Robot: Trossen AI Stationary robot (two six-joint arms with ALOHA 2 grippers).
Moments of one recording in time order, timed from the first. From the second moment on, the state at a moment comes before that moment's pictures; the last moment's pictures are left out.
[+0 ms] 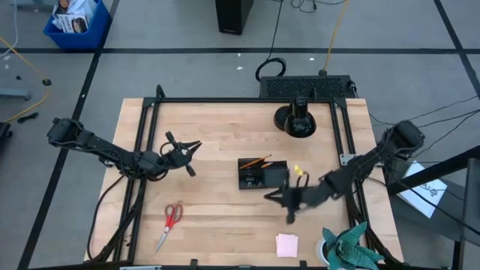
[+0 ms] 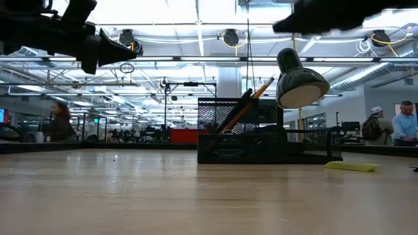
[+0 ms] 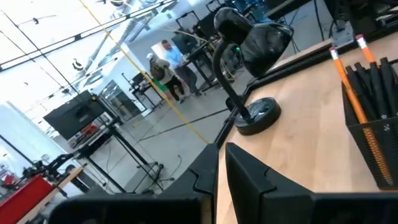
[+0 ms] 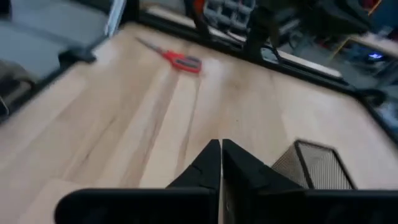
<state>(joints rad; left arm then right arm) -0.28 0.97 0.18 0.82 -0.83 0.62 0.52 1.38 0.63 0.35 0.50 -0.09</state>
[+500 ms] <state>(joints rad) -0.38 0.97 0.18 0.61 -0.94 0.33 0.19 1.05 0.07 0.97 0.03 0.04</state>
